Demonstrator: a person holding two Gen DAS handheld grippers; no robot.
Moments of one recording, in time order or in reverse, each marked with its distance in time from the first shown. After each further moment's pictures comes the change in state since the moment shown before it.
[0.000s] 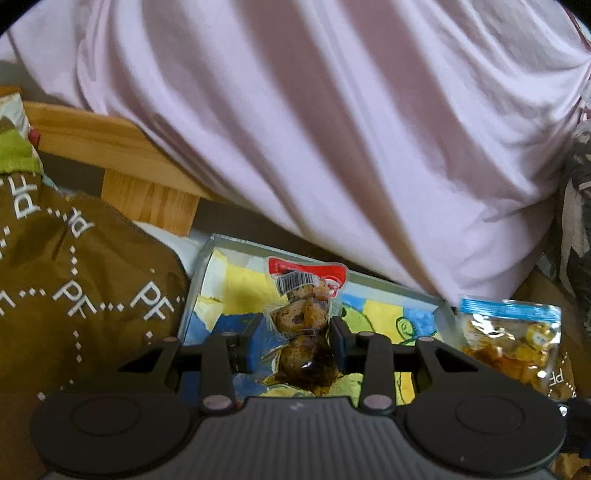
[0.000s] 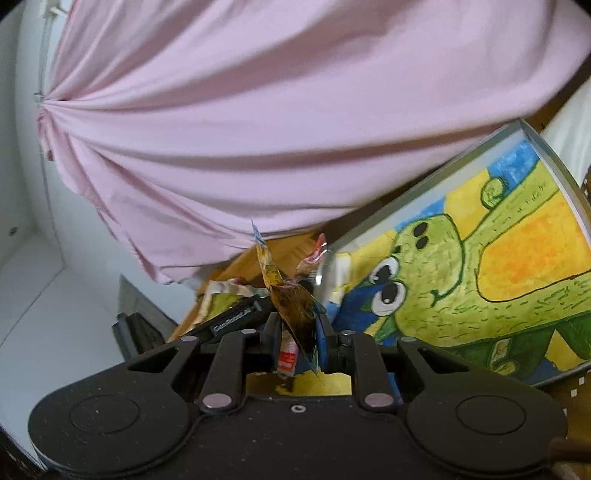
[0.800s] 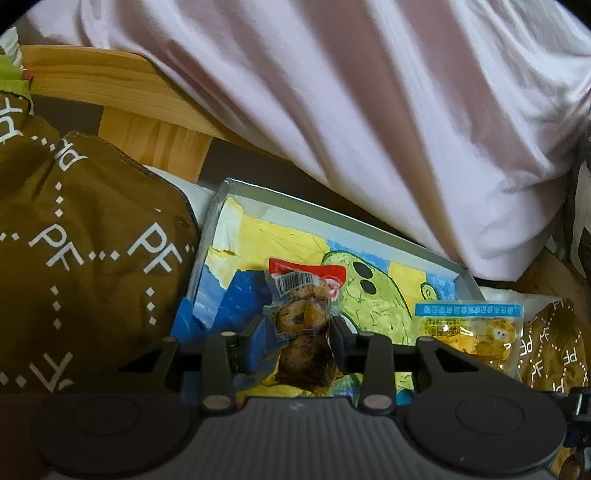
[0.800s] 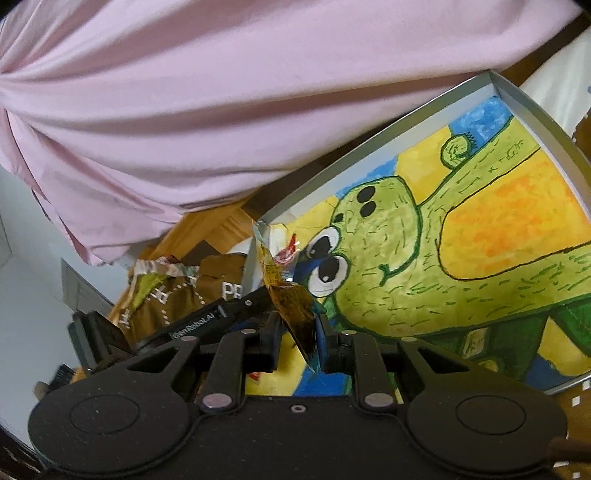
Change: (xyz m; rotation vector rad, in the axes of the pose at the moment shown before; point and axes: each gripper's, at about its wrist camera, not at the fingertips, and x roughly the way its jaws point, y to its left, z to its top) left arm 0.035 0.029 -0.024 -0.017 0.087 -0.022; right arm 0.049 -0.022 -0.012 -0.008 0.071 -0.185
